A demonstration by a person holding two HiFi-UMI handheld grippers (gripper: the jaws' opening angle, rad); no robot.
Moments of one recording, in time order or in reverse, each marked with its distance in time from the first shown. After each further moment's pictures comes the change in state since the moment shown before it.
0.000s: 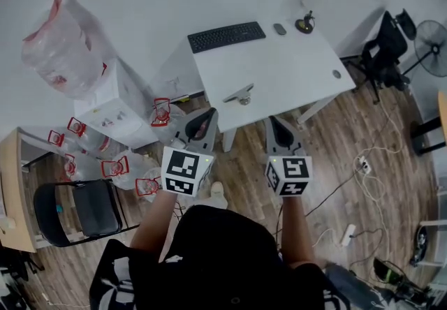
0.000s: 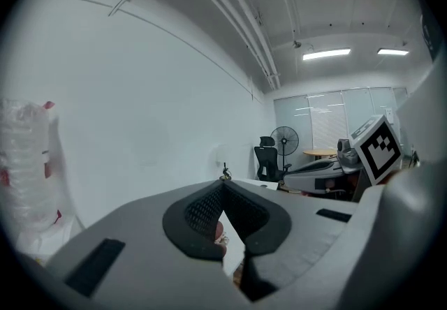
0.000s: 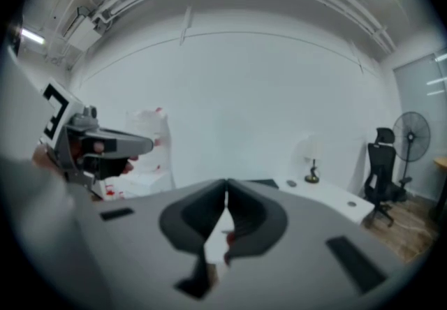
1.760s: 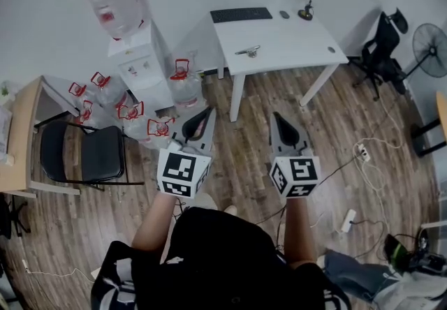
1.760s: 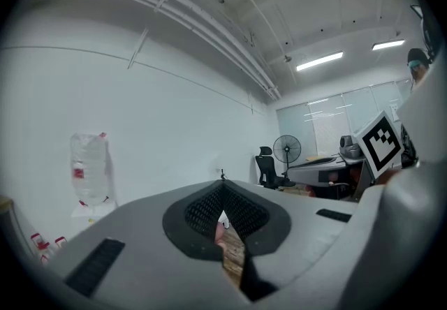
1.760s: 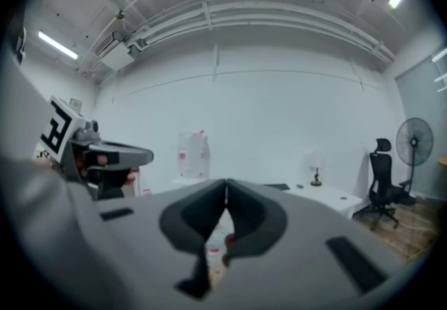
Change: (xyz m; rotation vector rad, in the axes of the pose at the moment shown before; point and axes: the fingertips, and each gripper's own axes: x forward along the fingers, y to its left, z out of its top) left arm -0.321 -0.198 -0.008 0.016 -0.093 0.135; right arm -0.338 0.122 -0.033 -0.032 -0.138 0.122
